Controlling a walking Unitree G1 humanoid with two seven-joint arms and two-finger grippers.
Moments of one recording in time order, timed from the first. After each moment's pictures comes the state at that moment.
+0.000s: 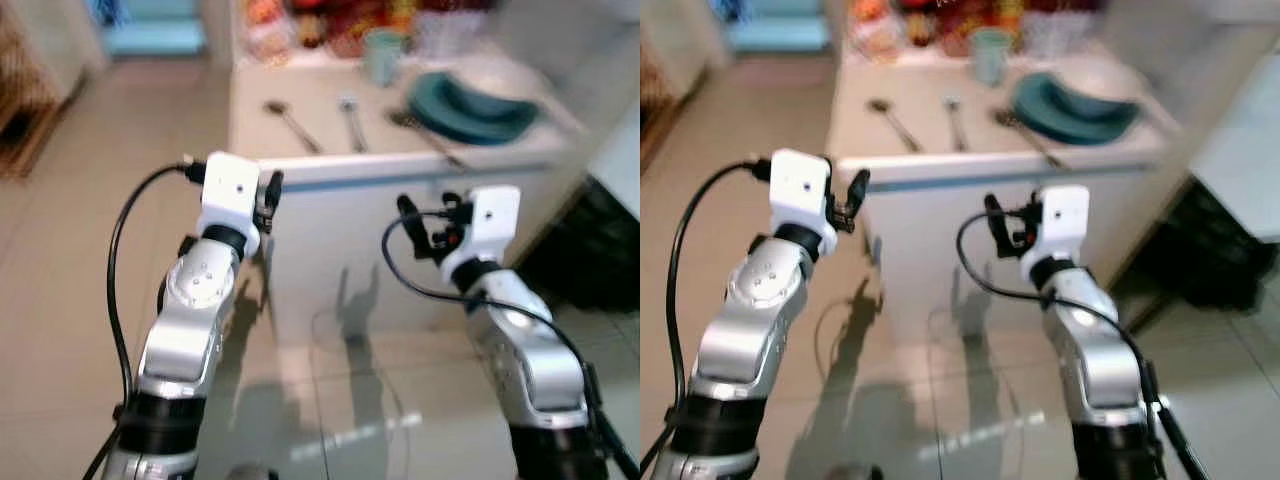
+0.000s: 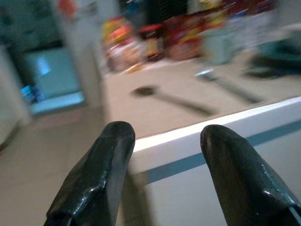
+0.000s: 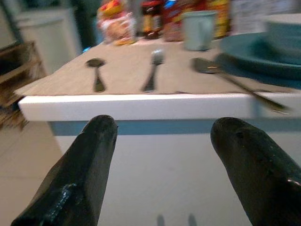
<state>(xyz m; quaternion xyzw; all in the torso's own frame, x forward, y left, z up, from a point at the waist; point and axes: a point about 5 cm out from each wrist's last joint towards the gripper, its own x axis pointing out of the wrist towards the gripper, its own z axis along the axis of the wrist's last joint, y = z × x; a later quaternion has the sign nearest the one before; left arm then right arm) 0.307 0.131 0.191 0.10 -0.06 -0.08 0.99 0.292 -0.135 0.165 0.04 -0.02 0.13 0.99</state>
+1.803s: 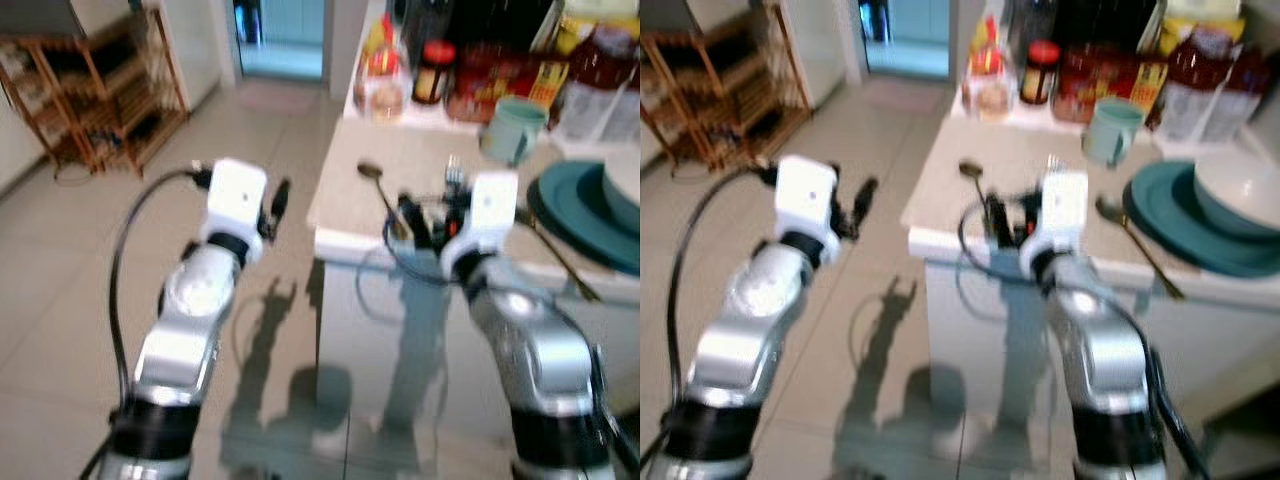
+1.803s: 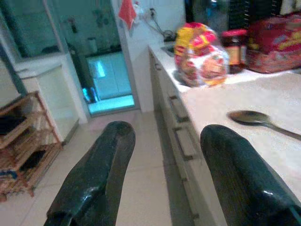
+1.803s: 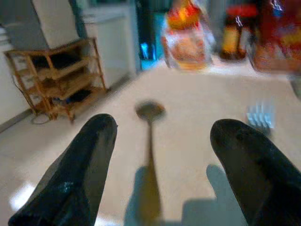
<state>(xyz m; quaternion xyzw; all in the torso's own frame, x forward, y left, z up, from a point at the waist) 0.304 0.128 0.191 0.11 -0.06 -0.11 0.99 0.303 -0.130 0.184 0.04 0.00 0.12 0.99</state>
